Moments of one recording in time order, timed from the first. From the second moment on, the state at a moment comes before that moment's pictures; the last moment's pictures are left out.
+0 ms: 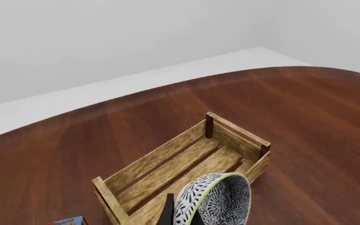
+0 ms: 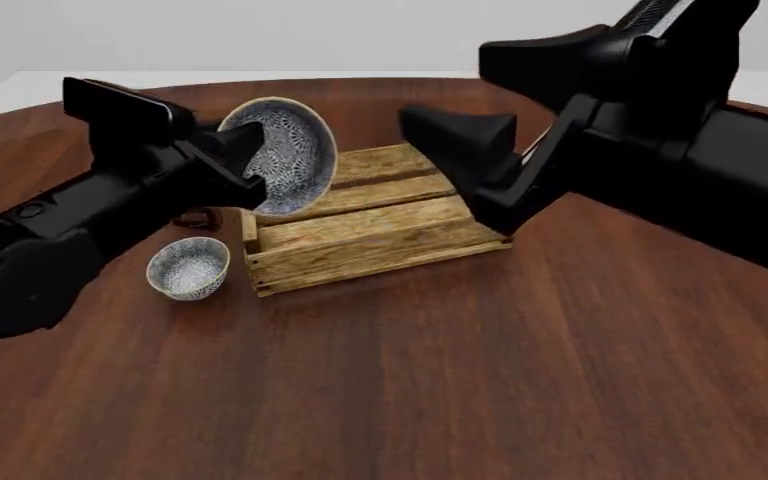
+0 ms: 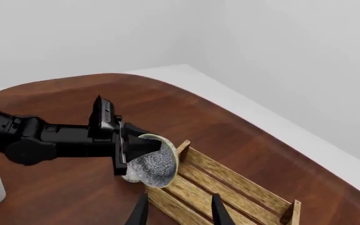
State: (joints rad) left arm -0.45 1.25 -0.66 -0.43 0.04; right arm 0.81 1.01 -0.83 -0.06 -0.19
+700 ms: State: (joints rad) left arm -0.24 1.05 -0.78 0.05 -0.12; right arm 0.76 0.99 -0.89 -0.02 -0.16
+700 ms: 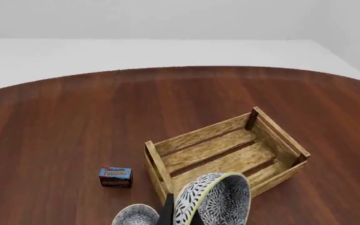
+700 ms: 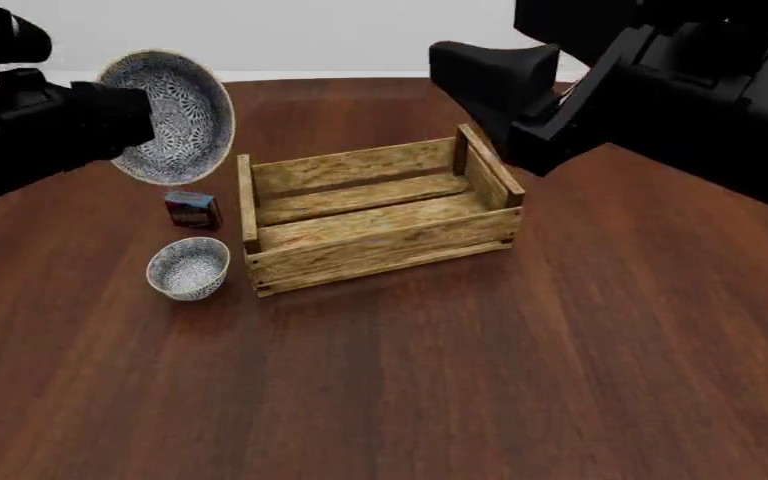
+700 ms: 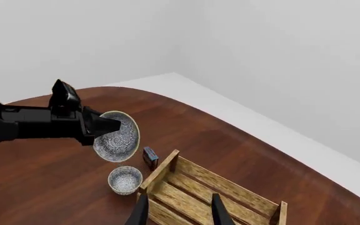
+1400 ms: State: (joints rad) left arm -0.13 1.11 -0.74 0.16 -0.56; right arm 0.73 0.97 -0.90 -0.03 -0.17
